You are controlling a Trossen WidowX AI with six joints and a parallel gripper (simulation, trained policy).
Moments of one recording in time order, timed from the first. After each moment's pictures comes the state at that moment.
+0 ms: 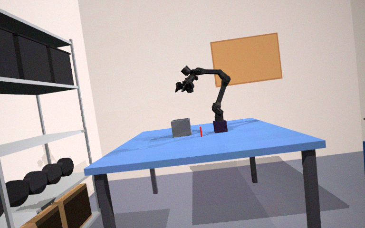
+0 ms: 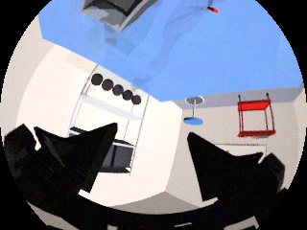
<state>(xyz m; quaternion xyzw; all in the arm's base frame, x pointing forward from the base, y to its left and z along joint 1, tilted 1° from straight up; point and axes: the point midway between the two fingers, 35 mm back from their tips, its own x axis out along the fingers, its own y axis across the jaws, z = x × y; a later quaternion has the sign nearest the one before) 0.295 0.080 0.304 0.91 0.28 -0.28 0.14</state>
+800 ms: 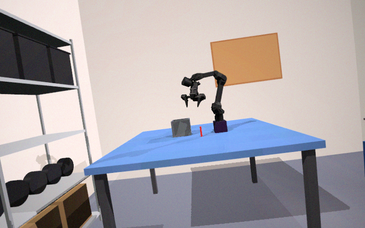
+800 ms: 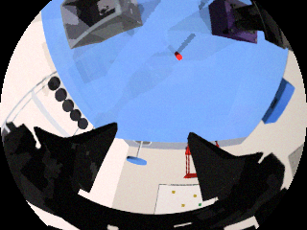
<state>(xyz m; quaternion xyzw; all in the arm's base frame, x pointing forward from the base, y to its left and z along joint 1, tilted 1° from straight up) 0.222 0.139 0.184 0.71 0.45 -0.43 0.33</state>
